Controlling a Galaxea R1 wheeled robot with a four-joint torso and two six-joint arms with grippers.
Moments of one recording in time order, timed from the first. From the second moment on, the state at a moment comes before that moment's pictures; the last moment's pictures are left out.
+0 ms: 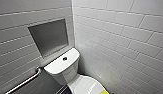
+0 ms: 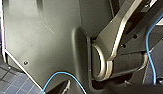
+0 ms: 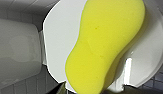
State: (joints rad) left arm 1.64 2.92 -2.51 0.22 -0.26 -0.05; right arm -0.88 2.60 -1.94 0.29 0.12 0.50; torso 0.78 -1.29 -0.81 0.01
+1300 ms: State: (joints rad) left arm 1.64 2.92 -2.51 0.22 -0.26 -0.05; right arm -0.83 2.69 -2.13 0.43 -0.02 0.57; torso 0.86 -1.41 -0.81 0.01
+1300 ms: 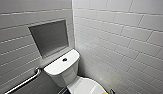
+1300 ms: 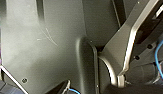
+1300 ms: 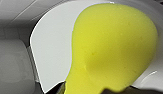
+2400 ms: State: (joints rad) left arm 1.64 2.92 -2.51 0.21 -0.26 -0.06; right arm -0.81 2.78 -2.25 0.41 -0.03 0.57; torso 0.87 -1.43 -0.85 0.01
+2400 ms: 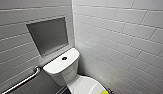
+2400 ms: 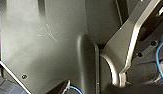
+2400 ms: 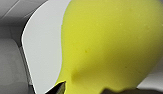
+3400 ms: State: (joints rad) left arm 1.64 2.92 -2.51 0.19 -0.23 -0.06; right arm -0.82 2.91 -2.46 0.32 -0.02 0.57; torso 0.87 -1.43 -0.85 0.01
